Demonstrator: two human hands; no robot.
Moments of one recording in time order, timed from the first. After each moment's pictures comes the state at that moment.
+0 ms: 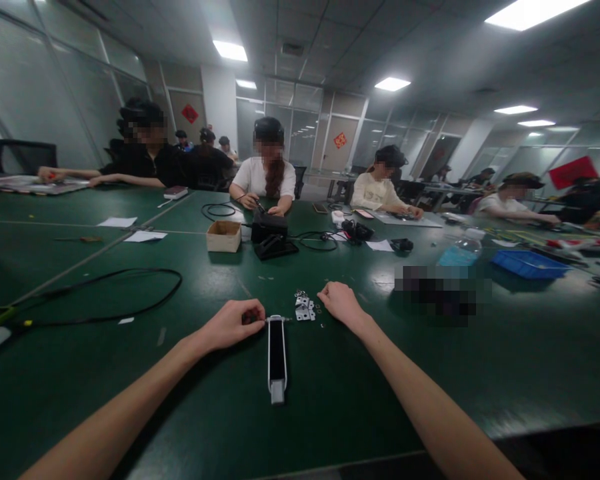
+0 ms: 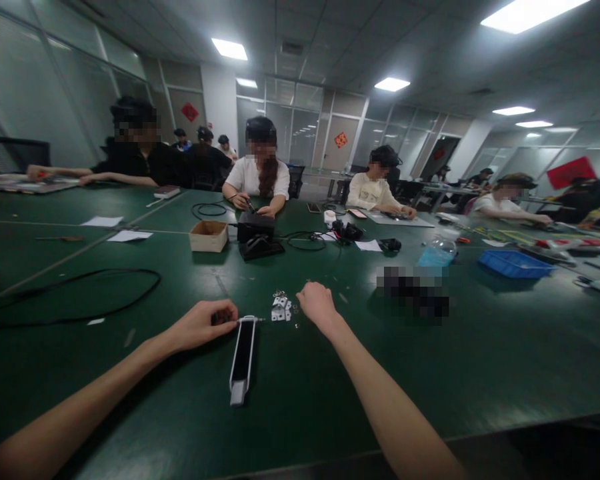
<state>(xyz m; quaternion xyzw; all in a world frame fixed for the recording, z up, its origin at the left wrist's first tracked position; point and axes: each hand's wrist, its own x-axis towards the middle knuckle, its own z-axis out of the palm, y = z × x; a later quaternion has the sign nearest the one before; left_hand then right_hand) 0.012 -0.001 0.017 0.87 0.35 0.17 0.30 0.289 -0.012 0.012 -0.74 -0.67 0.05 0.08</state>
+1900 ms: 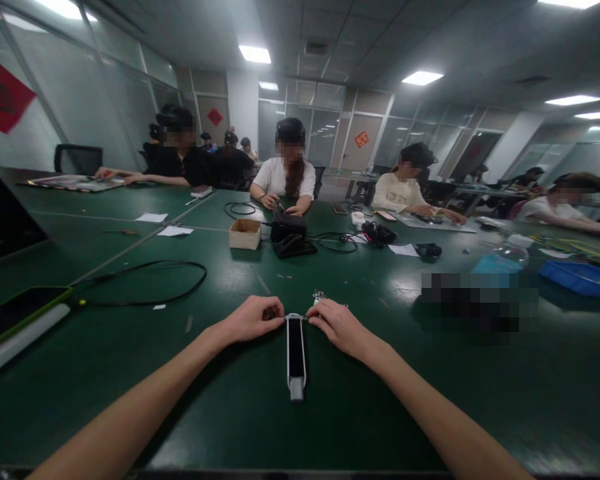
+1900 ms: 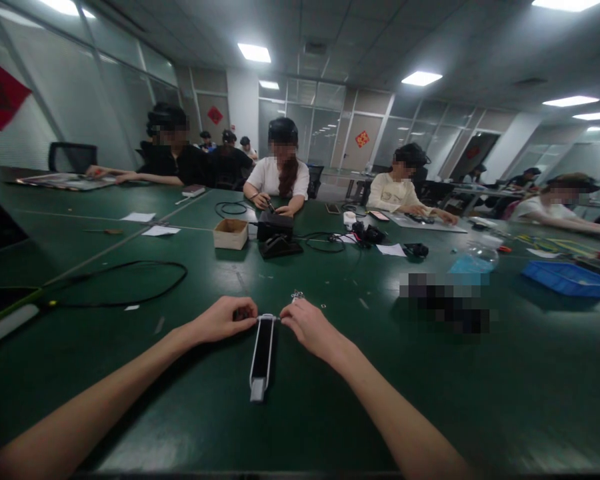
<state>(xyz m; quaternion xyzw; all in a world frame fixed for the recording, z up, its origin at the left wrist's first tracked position) 0.012 -0.003 0.017 0.88 0.33 0.18 0.28 0.243 -0.060 0.024 -0.48 -0.85 0.13 0.19</state>
